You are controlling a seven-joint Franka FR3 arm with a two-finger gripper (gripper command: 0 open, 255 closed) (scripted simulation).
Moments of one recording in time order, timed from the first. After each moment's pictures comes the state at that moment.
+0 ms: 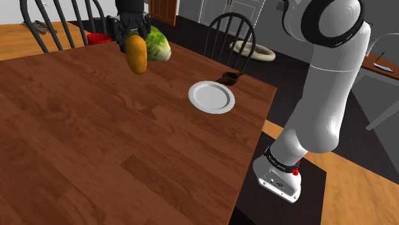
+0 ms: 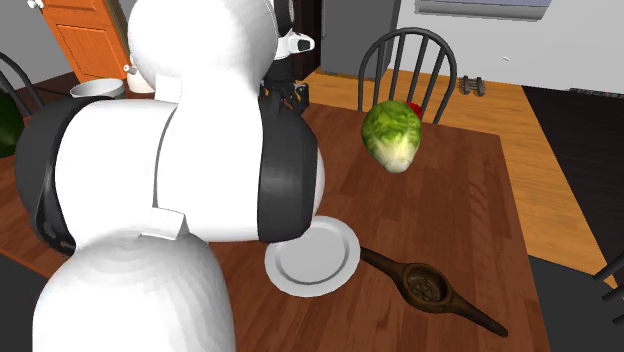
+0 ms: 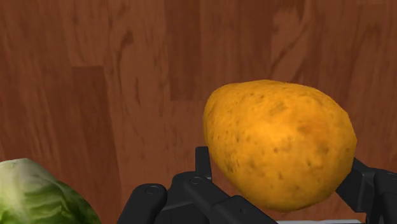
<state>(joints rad) 0.24 0.33 0.31 -1.32 -0.17 1.66 0.39</state>
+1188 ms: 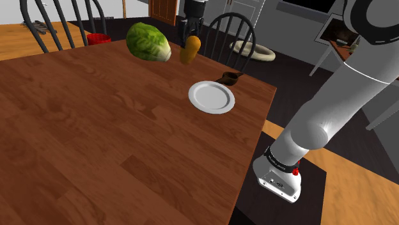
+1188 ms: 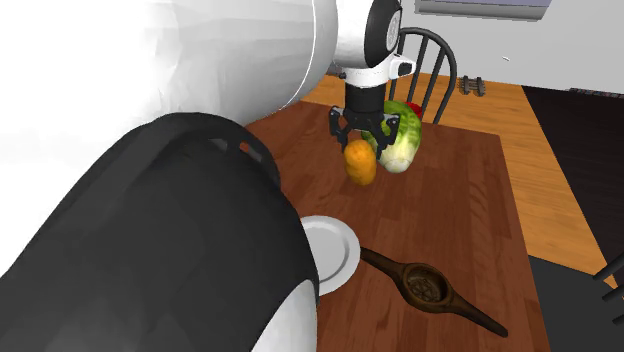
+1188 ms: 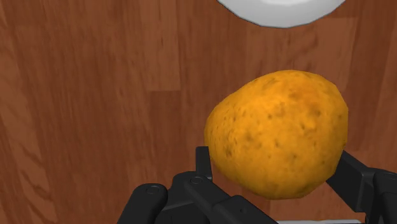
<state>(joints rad) -0.02 -0.05 0.14 -1.82 -0.05 1.81 -0.02</state>
